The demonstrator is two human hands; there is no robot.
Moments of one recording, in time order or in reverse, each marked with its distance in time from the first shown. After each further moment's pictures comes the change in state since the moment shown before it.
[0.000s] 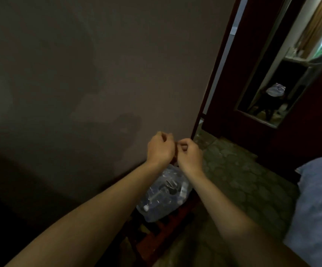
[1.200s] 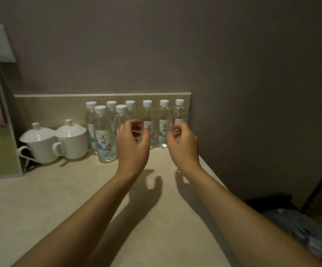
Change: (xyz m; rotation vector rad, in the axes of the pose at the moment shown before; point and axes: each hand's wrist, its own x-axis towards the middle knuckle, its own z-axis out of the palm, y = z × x) left_hand -0.250 -0.052 -0.559 0.215 0.899 0.443; right_hand -0.355 -0.377 0.253 0.242 -0.257 -0.540
